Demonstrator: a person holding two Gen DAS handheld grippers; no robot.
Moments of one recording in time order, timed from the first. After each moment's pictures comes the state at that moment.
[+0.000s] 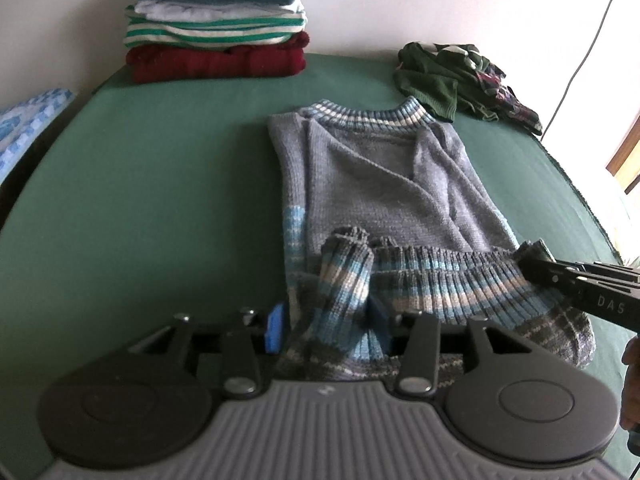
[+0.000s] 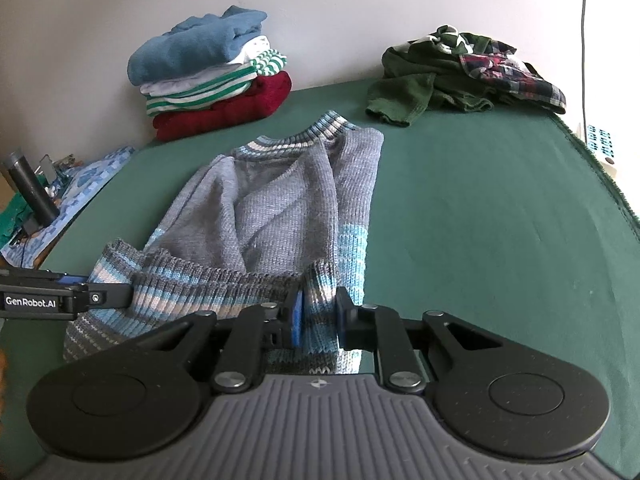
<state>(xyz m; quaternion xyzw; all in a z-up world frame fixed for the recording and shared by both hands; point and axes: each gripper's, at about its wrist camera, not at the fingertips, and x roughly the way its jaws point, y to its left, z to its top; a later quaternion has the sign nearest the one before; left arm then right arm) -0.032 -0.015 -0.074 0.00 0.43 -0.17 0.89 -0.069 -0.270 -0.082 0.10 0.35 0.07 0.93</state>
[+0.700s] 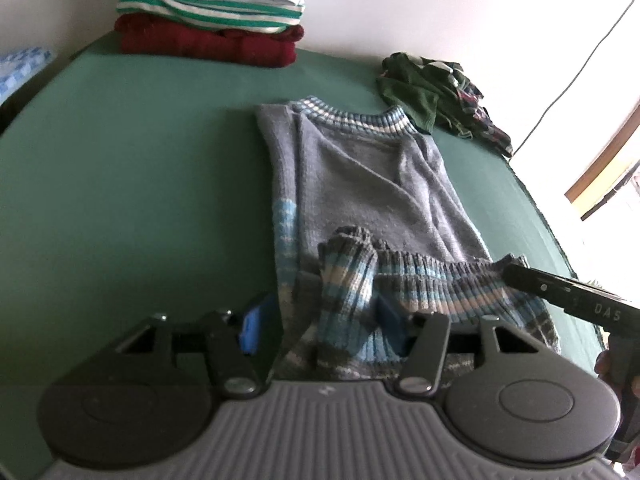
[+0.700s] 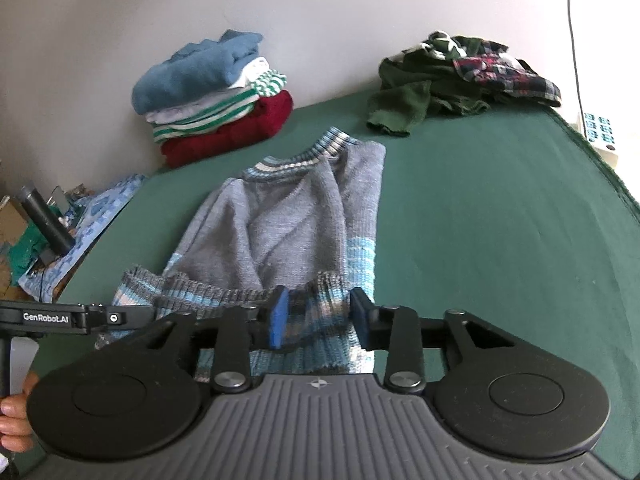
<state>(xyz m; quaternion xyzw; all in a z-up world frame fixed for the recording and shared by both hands) -0.024 0.012 -0.083 -0.08 0.44 -0.23 0.87 -0.076 -0.271 -0.075 0.13 0.33 0.08 0.93</state>
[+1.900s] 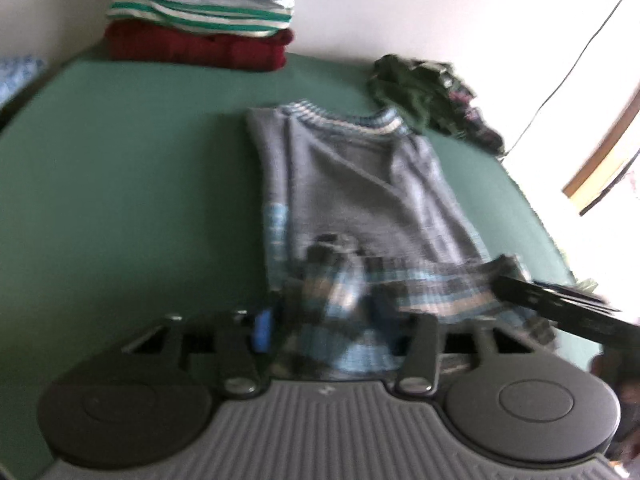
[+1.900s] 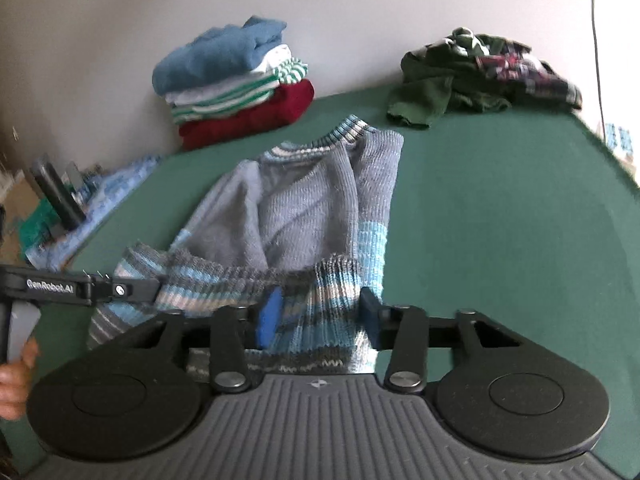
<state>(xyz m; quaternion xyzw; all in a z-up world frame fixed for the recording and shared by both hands) -0.026 0.009 -0.081 -0.06 0.41 -0.25 0.87 -0.083 -0.278 -0.084 0.13 0.32 0.12 0.93</state>
